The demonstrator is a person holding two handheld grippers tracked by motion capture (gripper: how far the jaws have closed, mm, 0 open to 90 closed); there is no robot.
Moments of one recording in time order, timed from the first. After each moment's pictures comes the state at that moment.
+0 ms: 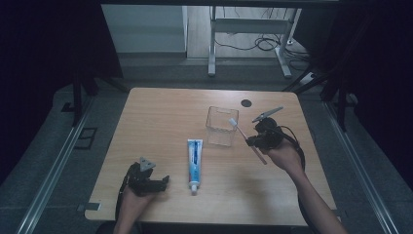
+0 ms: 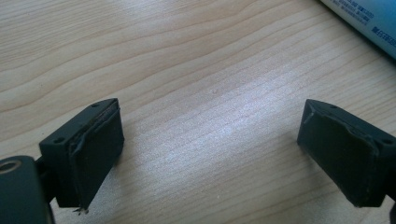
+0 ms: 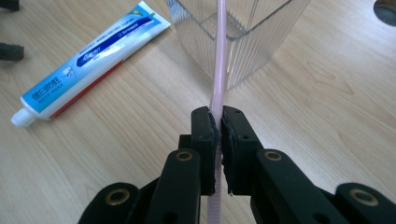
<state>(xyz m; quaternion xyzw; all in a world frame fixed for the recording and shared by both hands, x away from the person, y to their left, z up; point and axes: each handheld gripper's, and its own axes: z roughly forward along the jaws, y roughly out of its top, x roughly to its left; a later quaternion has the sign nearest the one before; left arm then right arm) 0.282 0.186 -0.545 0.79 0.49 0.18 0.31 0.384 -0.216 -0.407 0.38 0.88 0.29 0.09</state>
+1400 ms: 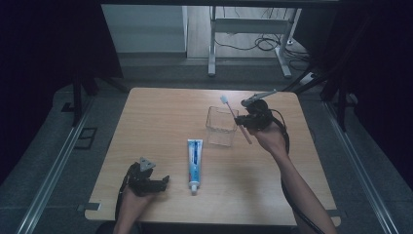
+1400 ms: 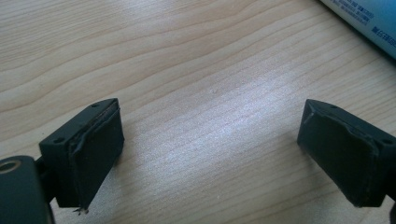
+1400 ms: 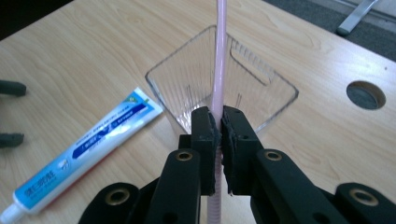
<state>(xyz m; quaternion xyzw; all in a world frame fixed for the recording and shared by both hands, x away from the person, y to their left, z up) 0.282 0.186 -0.545 0.79 0.49 0.18 0.32 0.425 -0.188 -0.386 0.38 0.84 0.37 0.13</state>
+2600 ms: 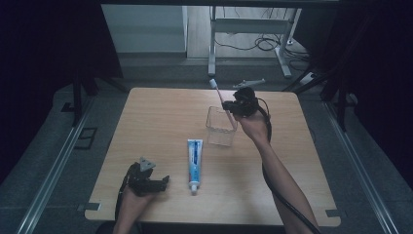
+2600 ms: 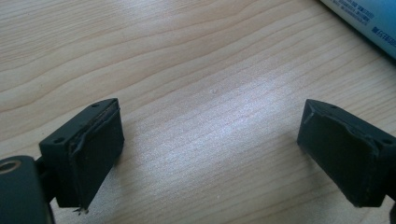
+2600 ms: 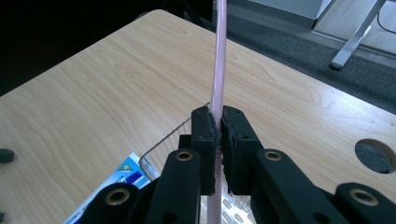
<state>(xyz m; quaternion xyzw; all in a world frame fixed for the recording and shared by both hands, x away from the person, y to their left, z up) 0.282 0.186 -0.545 0.79 0.49 0.18 0.31 0.463 -0.152 -0.383 0.38 0.81 0.42 0.15</state>
